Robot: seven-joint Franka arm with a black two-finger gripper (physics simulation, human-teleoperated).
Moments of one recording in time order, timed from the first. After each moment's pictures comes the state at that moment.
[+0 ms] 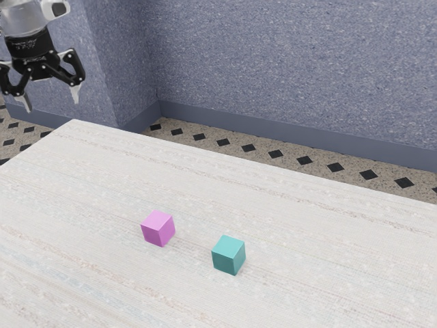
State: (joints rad) arm 0.11 -0.29 0.03 -1.72 0.02 1.45 -0.61
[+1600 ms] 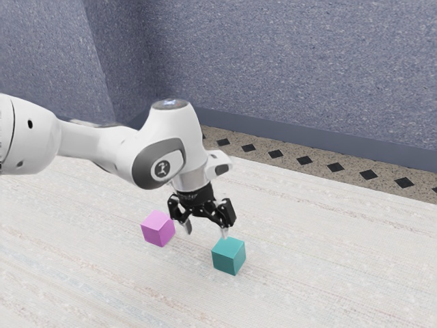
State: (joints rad) arm -0.25 0.08 -0.07 -2.15 -0.12 2.27 -0.39
